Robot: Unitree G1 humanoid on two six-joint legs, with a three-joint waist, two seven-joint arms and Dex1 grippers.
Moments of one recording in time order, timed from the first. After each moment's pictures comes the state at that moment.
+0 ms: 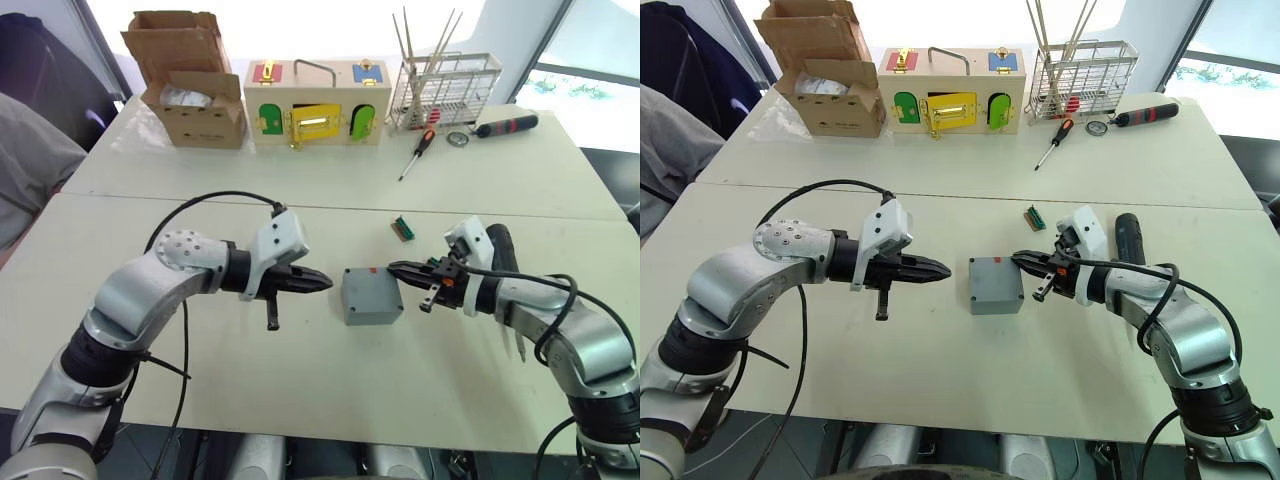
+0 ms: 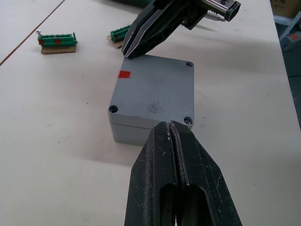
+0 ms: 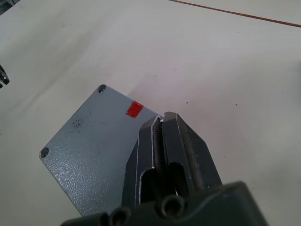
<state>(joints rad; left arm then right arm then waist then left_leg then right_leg) -0.59 0.69 -0.25 -0.45 -0.53 0.89 -0.95 -0.23 -0.72 -0.01 -0.42 0.47 0.74 0.72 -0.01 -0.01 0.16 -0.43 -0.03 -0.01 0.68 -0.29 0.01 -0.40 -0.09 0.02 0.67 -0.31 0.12</state>
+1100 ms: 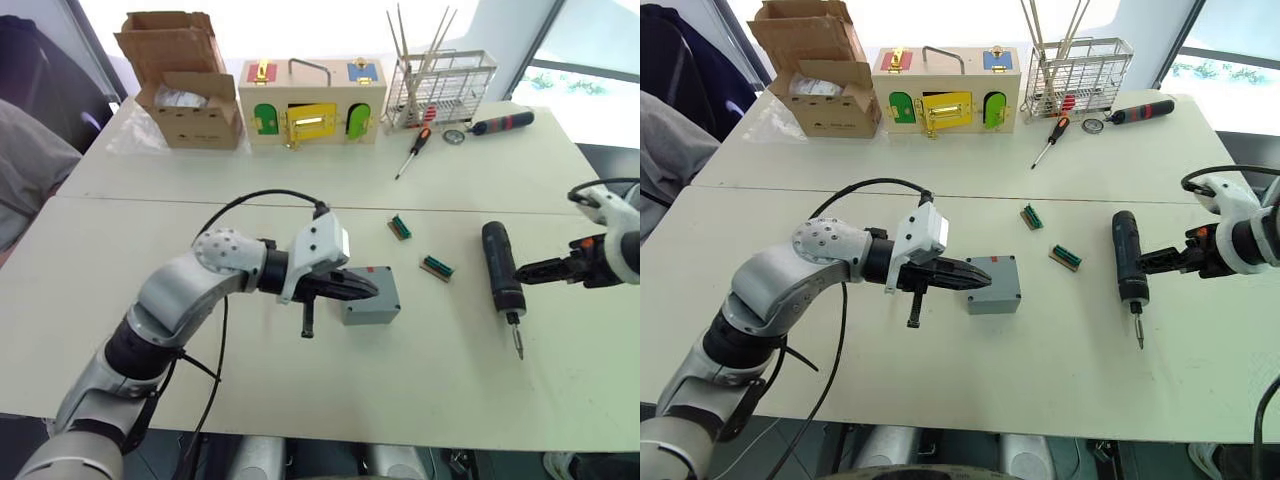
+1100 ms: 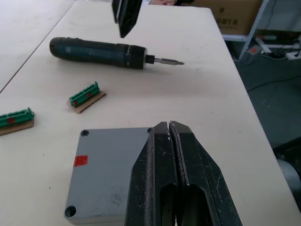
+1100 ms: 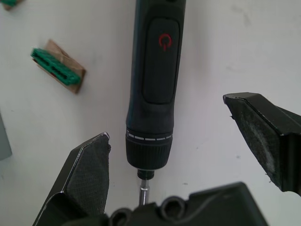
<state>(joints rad) -0.64 0.54 -0.34 -0.44 -0.51 0.78 -0.96 -0.80 -1.30 0.28 0.21 0.56 1.49 0.92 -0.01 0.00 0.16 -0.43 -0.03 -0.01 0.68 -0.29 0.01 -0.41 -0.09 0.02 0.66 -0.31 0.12</state>
